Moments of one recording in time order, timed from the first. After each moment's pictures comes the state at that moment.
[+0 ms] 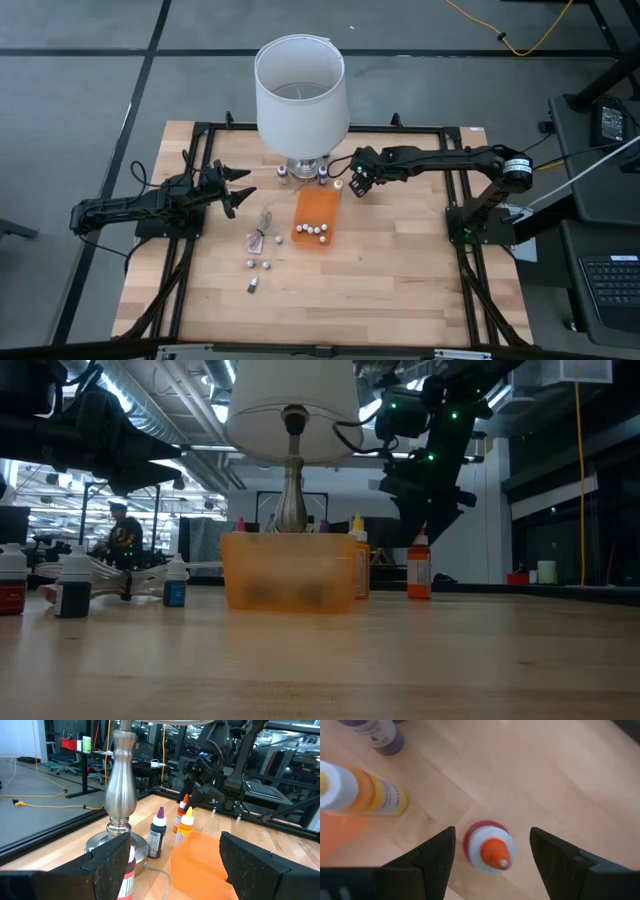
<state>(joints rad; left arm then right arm) 0.19 0.07 0.01 0.05 -0.22 -0.20 -0.26 1.63 1.10 -0.70 0.30 0.57</state>
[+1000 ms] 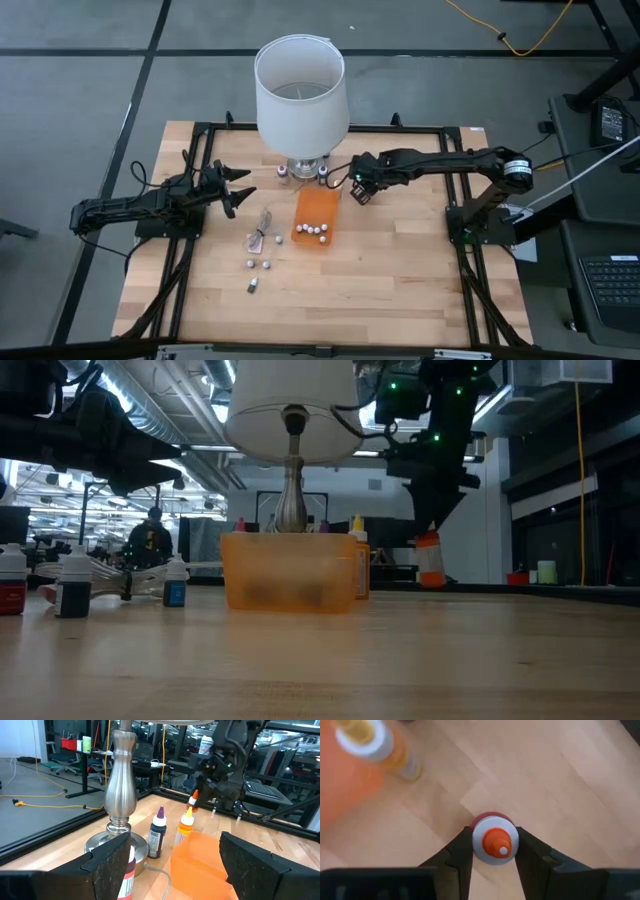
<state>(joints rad) 0.19 0.07 0.01 0.05 -0.22 -0.20 -0.17 1.64 1.20 -0.90 0.30 0.57</state>
